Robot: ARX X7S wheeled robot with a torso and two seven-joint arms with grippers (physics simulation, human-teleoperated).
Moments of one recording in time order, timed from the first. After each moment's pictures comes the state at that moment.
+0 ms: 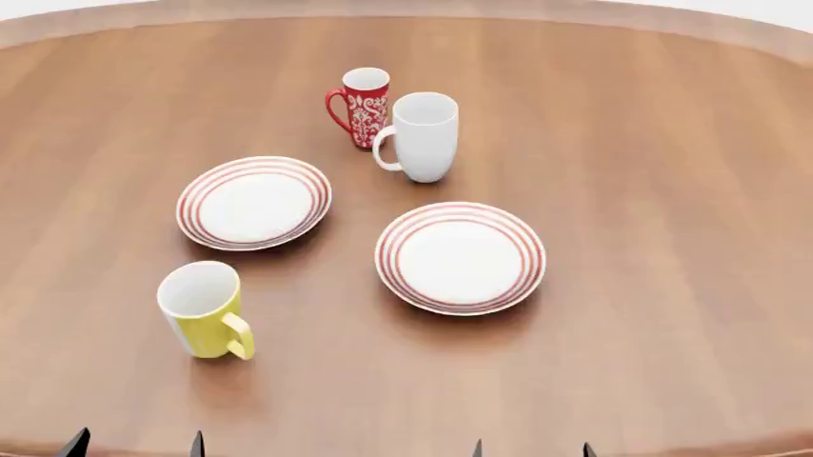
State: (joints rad) left arm 0.00 0.00 0.00 0.00 0.00 0.00 0.00; right arm 0.00 0.00 0.00 0.00 0.00 0.00 0.00
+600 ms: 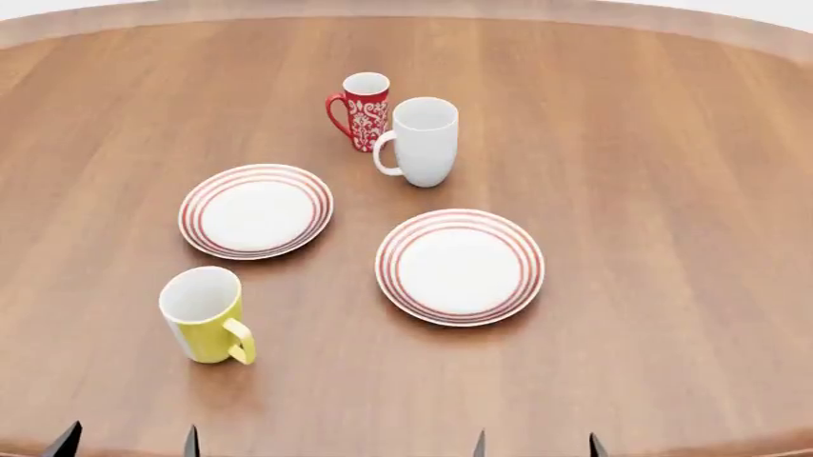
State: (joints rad) left arm 0.01 -0.05 0.06 0.05 -0.04 -0.02 -0.06; right arm -0.02 0.06 -0.05 -0.08 0.05 0.03 0.06
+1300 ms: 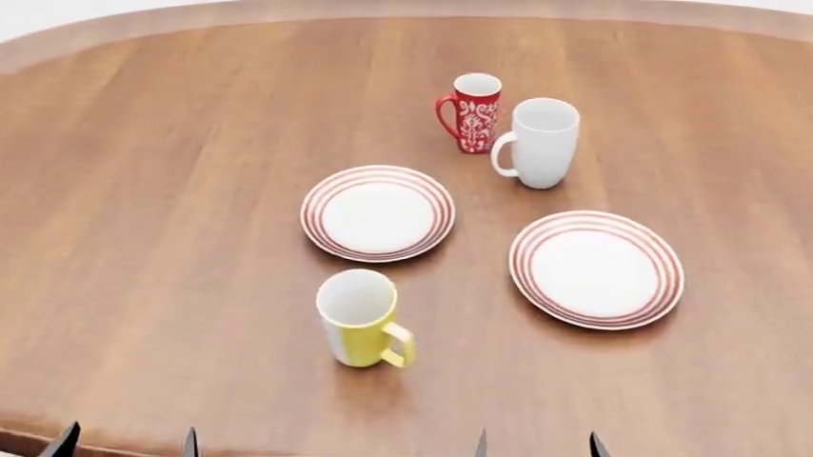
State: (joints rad) left arm 0.00 -0.11 0.11 0.03 -0.06 0.00 -0.13; right arm -0.01 0.11 -0.10 -0.05 0.12 -0.02 0.09
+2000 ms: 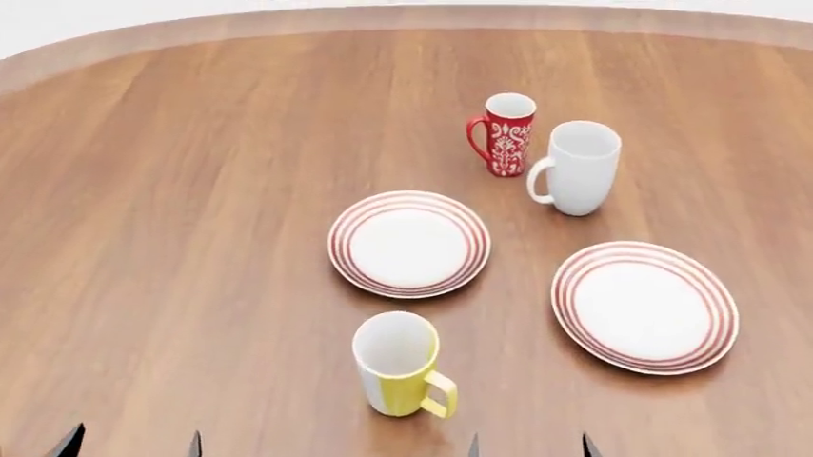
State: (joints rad) left arm -0.01 -0.14 0.16 0.01 -0.08 0.01 -0.16; right arm 0.00 0.15 -0.16 -0.03 0.11 -0.03 0.13
